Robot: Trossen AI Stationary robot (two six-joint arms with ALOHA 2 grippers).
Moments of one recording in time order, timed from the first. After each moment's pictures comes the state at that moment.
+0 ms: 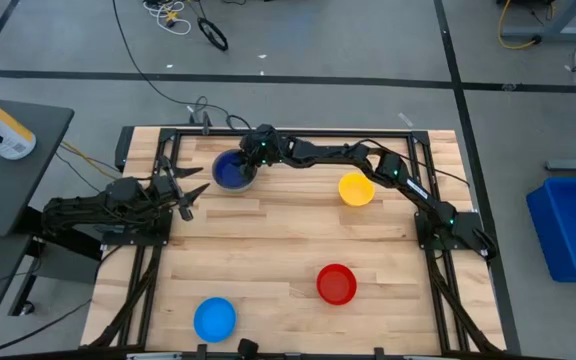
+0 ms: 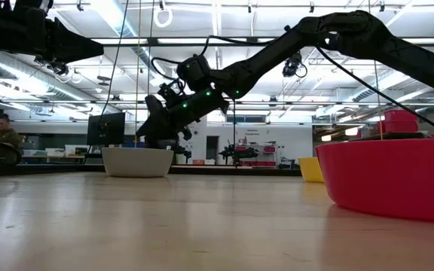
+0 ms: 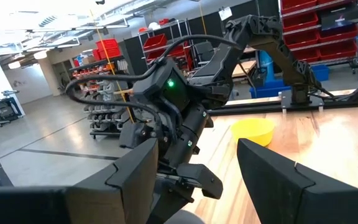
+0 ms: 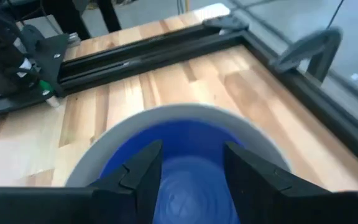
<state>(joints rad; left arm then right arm) 0.01 0.01 0.20 -0.10 -0.46 0.25 -0.34 2.48 1.97 0.07 -0.16 0.08</state>
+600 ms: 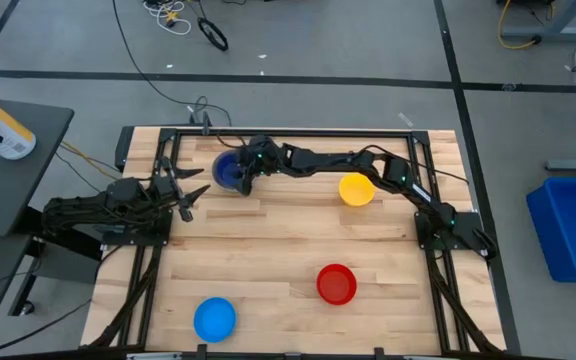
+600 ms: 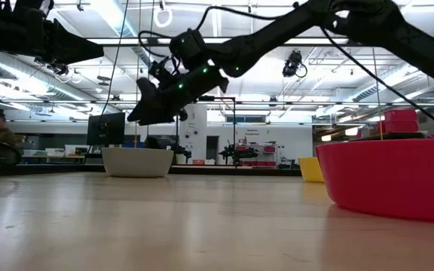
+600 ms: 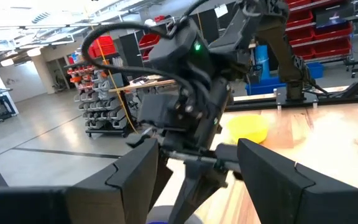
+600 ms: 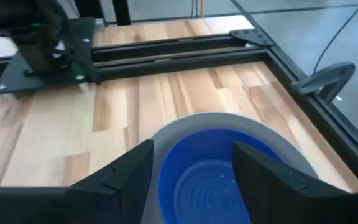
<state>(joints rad) 0.01 0.01 0.20 -0.11 -0.44 0.24 -0.24 2.38 1.94 -0.04 -0.06 -0.03</state>
